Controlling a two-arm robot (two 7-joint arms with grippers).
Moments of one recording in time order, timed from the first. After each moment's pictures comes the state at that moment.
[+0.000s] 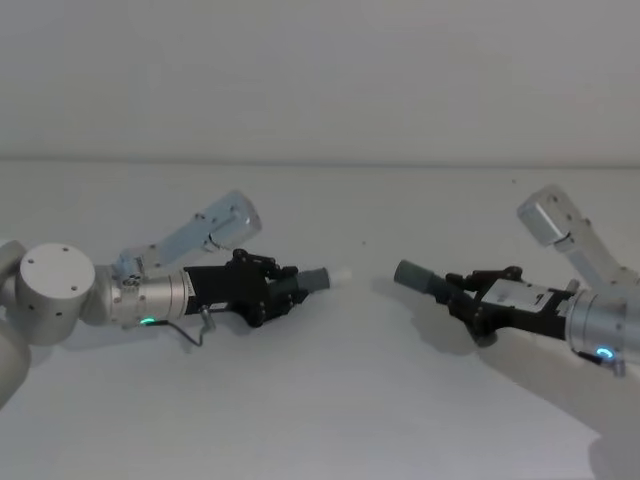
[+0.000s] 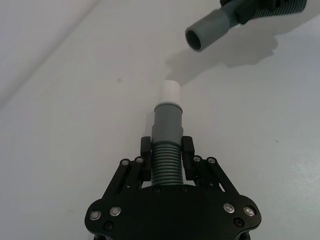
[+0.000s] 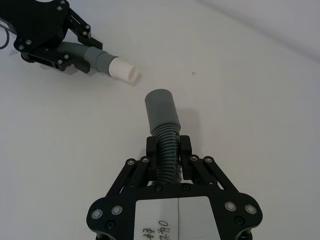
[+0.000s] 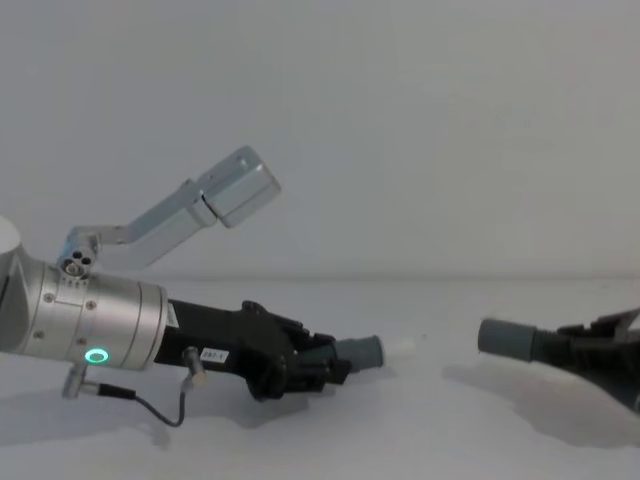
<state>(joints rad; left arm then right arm) -0.71 0.36 0.73 -1.02 -0.25 -0.06 -0.80 0.41 0.66 -0.51 -1.43 0.46 0.28 0.59</state>
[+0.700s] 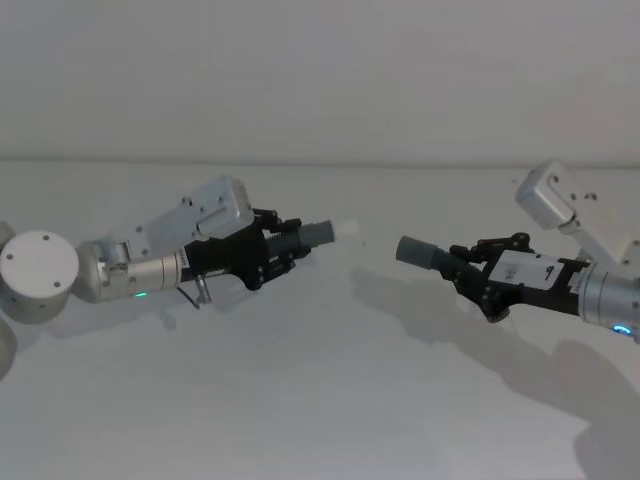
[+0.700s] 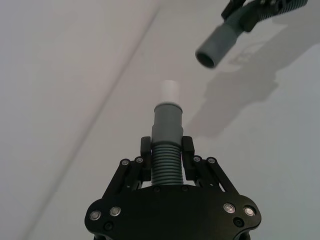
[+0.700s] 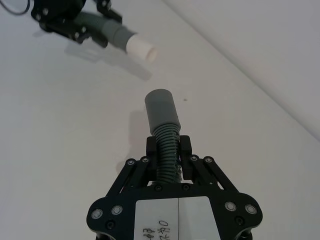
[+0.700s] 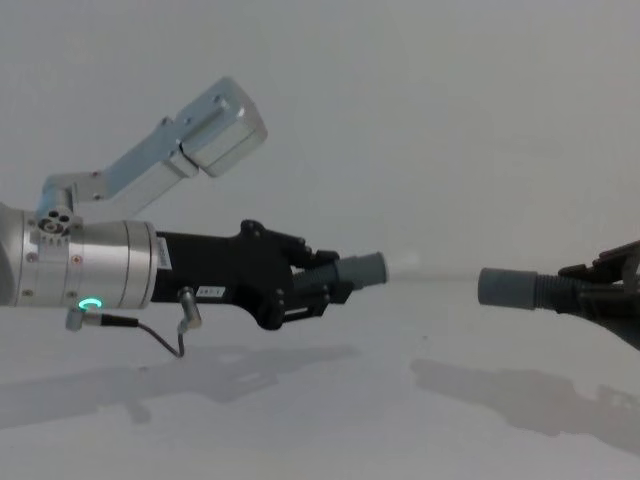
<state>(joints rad) -0.71 0.39 0.70 -1.08 -0.16 -0.28 -0.72 0.44 0.73 -0.52 -1.56 0.35 0.26 0.59</state>
